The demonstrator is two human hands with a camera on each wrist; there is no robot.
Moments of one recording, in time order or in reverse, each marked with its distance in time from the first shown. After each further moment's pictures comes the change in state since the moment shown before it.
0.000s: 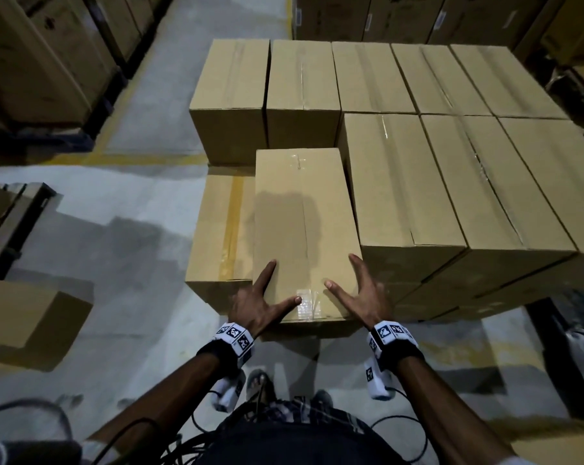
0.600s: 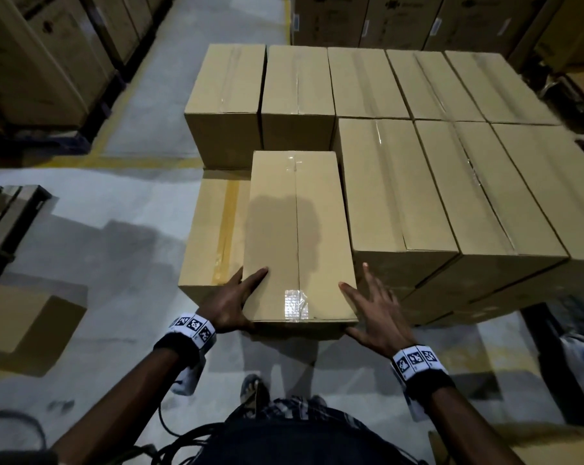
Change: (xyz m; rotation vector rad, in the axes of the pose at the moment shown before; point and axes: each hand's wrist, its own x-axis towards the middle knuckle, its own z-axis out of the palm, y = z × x) left_hand 0.030 -0.036 -0.037 0.124 -0.325 0.258; right_hand -0.015 0.044 -0.032 -0.666 -0.045 -0.429
